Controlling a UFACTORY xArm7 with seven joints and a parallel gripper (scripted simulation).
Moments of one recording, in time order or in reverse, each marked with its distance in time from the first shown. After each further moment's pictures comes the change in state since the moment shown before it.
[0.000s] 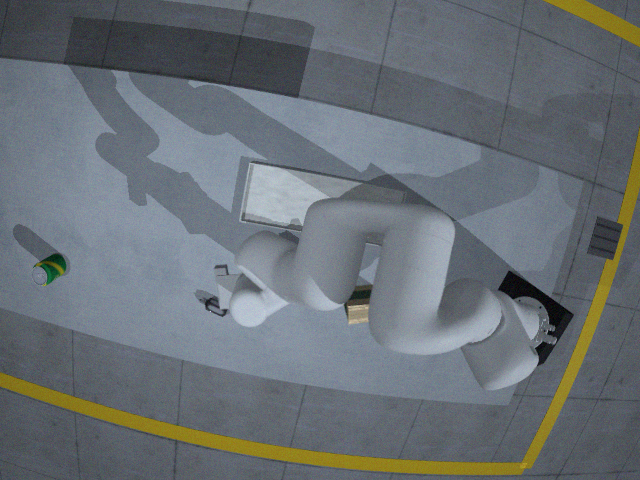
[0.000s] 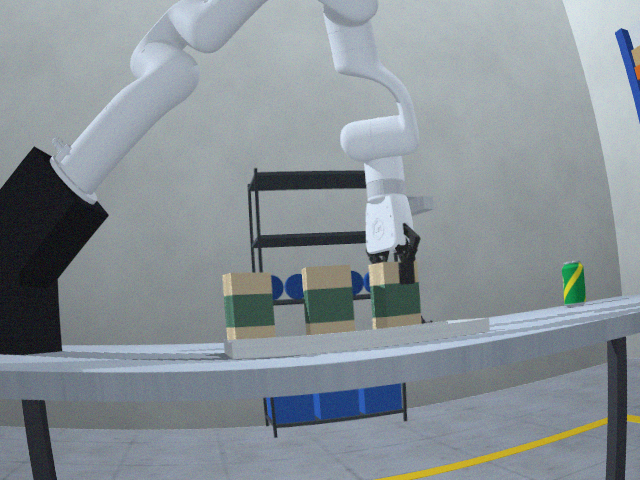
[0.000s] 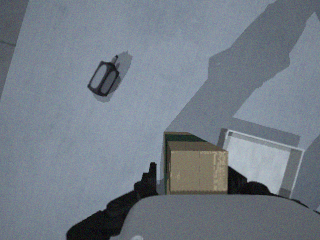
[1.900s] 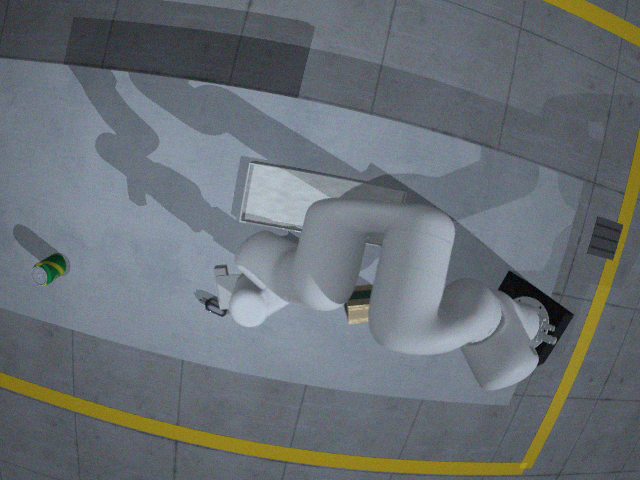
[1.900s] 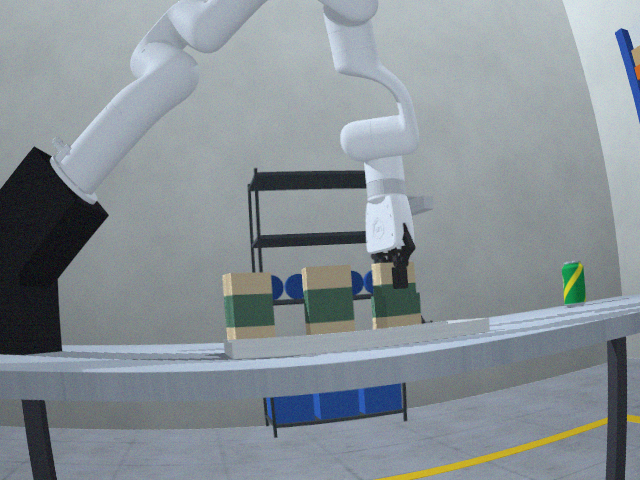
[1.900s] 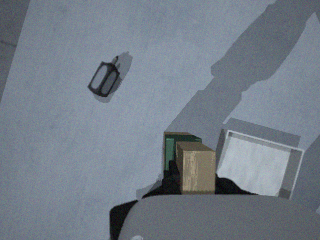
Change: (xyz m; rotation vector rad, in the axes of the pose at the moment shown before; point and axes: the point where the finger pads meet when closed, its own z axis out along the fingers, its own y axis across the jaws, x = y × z) arm 0.001 0.000 0.000 0.001 0.002 0.000
